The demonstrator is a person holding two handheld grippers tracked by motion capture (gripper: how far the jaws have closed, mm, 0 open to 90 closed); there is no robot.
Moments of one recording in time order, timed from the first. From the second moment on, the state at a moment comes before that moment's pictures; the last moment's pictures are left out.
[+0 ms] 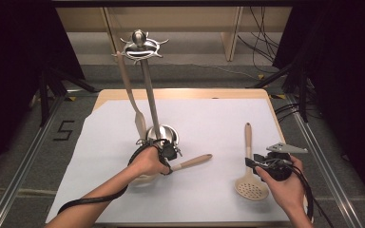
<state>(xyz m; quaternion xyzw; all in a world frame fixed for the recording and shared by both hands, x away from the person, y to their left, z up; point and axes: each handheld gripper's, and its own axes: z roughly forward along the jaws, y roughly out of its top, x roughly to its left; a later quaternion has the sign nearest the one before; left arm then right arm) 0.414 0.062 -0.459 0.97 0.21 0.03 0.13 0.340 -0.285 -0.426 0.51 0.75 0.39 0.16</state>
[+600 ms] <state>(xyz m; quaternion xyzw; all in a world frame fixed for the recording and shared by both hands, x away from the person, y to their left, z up) 0.414 0.068 -0.460 0.96 0.23 0.03 0.14 0.340 -0.285 -0.427 0.52 0.75 0.39 0.16</state>
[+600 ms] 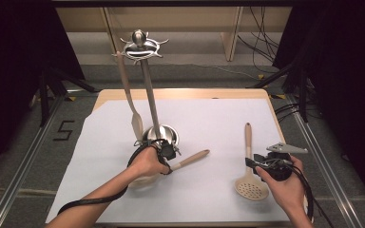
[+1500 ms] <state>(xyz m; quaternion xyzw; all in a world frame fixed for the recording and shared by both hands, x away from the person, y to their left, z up) 0.402 0.090 -0.455 0.94 0.25 0.04 0.23 0.339 -0.285 -0.425 0.52 0.75 0.39 0.16</state>
